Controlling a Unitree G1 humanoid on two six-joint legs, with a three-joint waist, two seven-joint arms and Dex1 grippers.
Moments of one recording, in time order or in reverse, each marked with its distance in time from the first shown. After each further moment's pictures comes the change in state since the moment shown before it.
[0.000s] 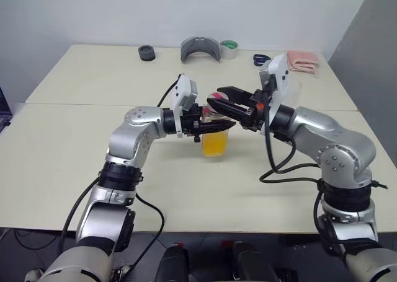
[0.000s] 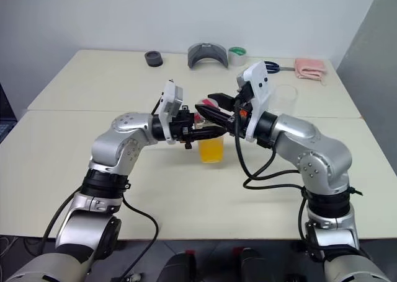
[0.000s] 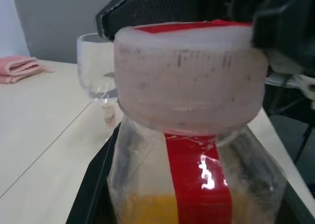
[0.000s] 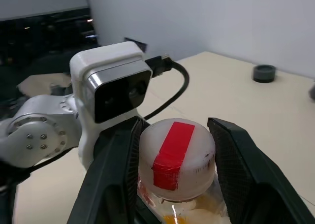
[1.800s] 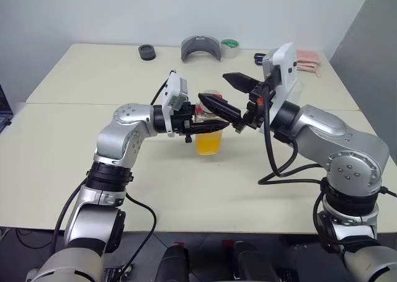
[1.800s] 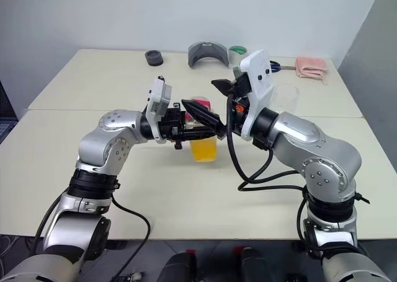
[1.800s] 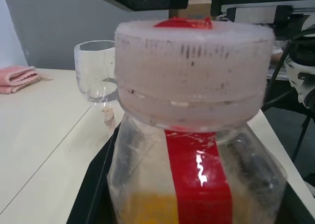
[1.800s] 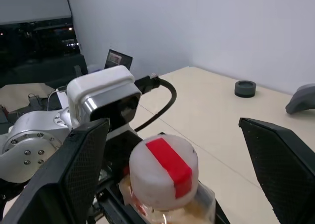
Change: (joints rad) left arm -0.023 0.037 -0.023 0.082 -0.006 -0.106 -0.045; right arm 0.030 0.070 -0.014 -0.194 0.072 0.080 -0.351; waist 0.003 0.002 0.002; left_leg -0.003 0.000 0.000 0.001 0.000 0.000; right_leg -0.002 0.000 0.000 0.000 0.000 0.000
